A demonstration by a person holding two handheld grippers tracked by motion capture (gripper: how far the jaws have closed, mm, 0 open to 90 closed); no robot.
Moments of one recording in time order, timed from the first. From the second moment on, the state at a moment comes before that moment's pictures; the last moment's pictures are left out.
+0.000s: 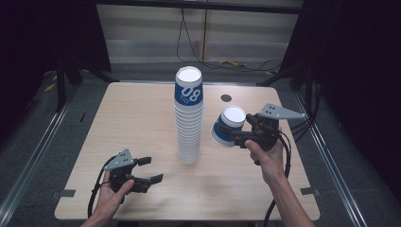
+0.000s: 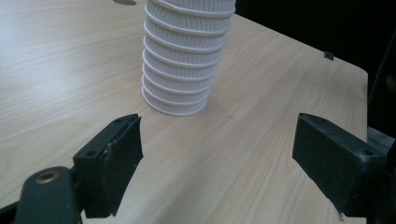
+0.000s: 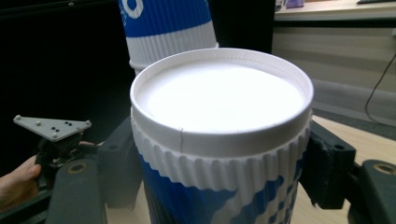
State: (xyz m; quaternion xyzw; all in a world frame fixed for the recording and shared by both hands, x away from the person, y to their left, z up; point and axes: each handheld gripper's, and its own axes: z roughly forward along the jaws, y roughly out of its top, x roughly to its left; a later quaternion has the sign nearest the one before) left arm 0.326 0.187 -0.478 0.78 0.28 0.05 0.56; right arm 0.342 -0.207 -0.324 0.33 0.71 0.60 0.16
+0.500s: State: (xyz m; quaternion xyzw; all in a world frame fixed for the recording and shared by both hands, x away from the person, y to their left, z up) left arm 0.335 0.172 -0.459 0.79 0.25 0.03 0.56; right arm 0.342 -0.195 -0.350 0.32 0.72 0.60 0.12
